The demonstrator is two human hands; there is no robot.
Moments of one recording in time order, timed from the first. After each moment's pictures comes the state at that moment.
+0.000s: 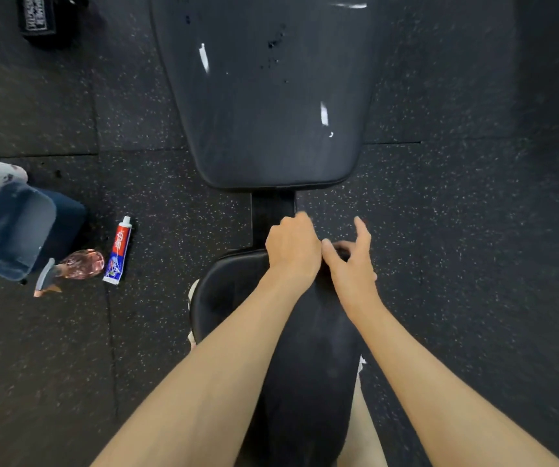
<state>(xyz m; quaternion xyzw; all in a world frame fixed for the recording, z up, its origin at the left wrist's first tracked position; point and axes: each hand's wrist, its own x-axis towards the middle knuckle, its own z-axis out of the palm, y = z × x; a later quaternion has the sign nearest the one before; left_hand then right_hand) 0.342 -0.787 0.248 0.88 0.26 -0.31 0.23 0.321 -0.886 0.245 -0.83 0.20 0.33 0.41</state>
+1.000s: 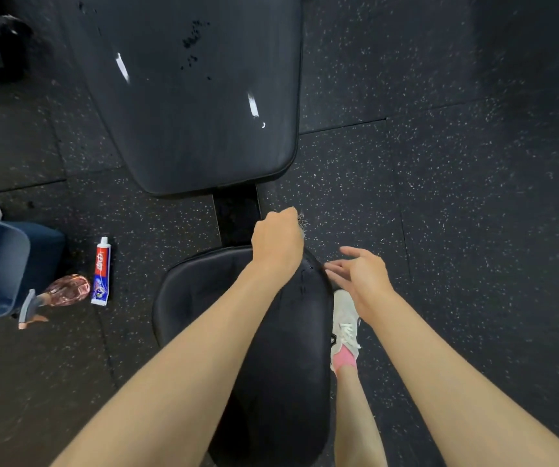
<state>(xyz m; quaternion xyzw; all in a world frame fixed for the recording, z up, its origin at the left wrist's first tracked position) 0.351 -0.827 0.240 0.90 0.17 -0.34 0.22 0.325 -0.964 0.227 -0.63 0.48 0.33 0.52</state>
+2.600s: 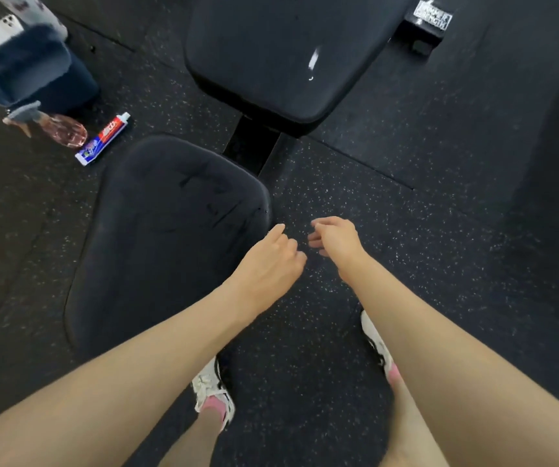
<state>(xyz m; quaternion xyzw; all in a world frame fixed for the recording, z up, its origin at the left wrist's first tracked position) 0.258 -0.948 0.243 0.97 -0.04 -0.25 -0.02 0.381 -1.018 0.223 -0.80 0.04 0.51 0.32</state>
